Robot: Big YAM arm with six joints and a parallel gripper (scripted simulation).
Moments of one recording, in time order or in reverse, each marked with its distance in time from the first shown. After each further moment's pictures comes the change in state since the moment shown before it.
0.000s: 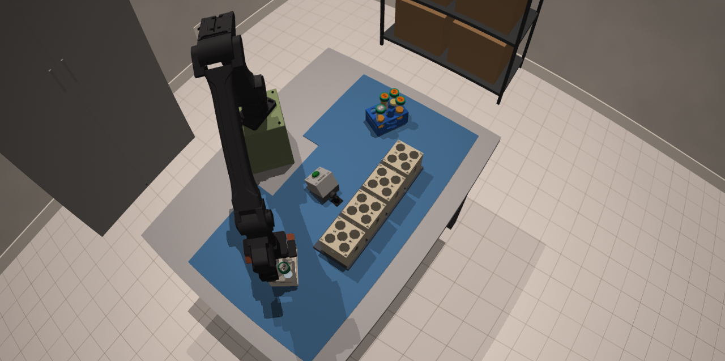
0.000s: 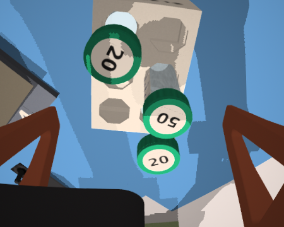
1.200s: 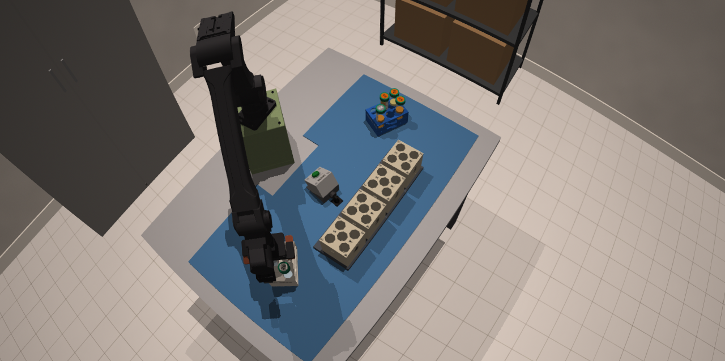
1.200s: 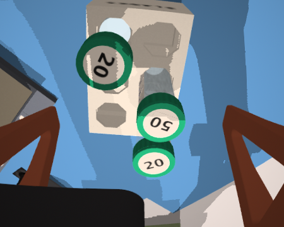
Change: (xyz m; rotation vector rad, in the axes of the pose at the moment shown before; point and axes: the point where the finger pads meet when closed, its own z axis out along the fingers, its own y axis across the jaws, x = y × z) arm -0.004 -0.005 -0.001 0.000 -0.009 0.023
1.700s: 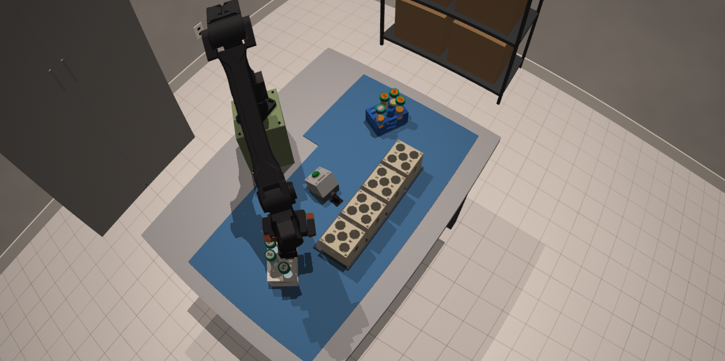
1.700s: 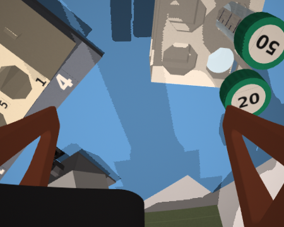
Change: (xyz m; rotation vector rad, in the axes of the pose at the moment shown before) arm 0.057 0.063 -0.002 -0.002 0.003 0.011
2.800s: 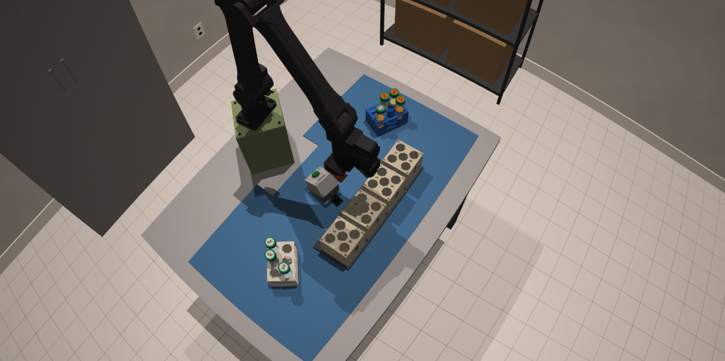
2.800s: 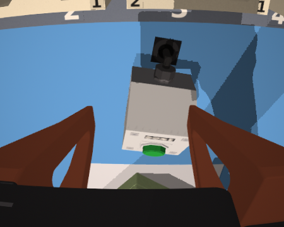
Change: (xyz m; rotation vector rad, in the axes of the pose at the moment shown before) arm 0.178 0.172 -0.004 0.002 0.019 -0.808
